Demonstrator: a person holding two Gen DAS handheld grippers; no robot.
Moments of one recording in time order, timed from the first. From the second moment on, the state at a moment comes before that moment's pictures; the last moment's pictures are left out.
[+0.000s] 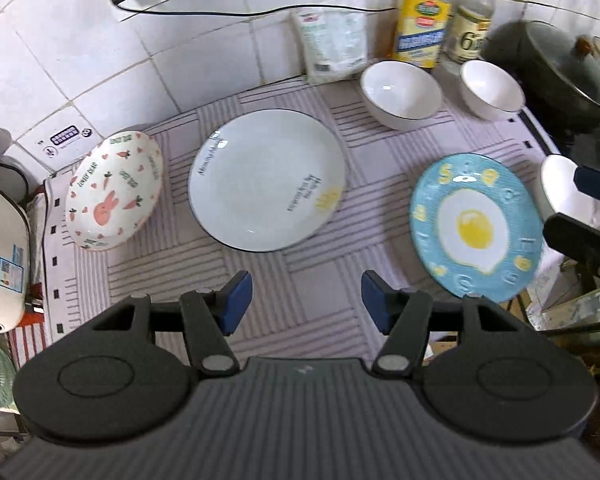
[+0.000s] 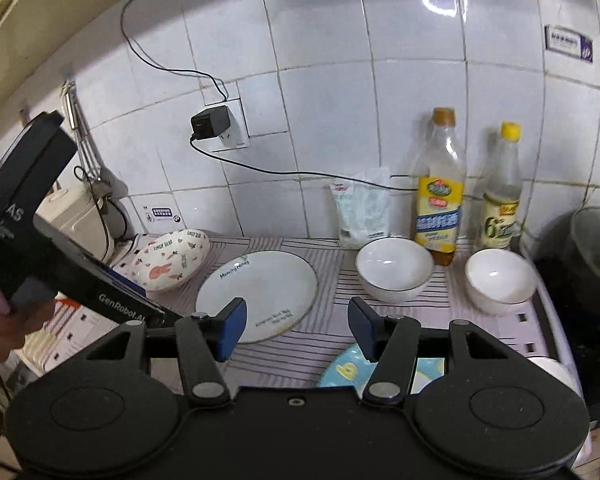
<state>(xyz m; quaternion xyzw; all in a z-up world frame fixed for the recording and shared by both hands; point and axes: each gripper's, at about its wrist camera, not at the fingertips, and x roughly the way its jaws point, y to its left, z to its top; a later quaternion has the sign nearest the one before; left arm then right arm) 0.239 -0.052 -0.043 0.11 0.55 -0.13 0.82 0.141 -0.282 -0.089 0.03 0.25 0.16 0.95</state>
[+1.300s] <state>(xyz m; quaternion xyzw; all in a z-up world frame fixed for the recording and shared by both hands) 0.221 -0.152 -0.203 0.03 0.55 -0.14 0.82 0.147 -0.405 -0.292 0.18 0.27 0.09 0.94</state>
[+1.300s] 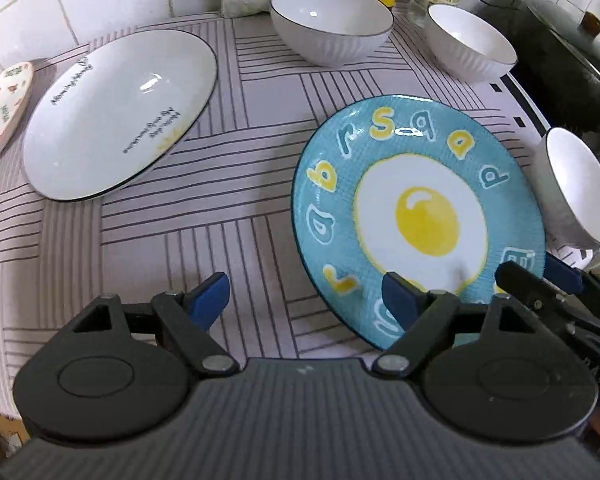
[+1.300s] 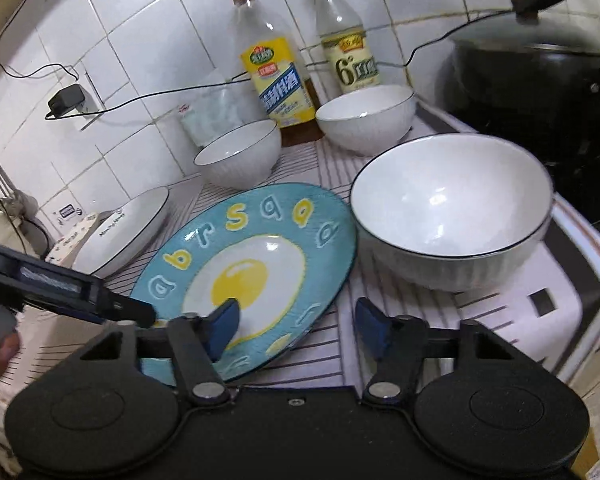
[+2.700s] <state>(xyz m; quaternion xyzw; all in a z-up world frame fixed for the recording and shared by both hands) 0.208 -0.140 -0.180 0.04 0.56 -0.22 0.79 0.142 -0.404 -0.273 0.23 0.31 0.06 0.92</state>
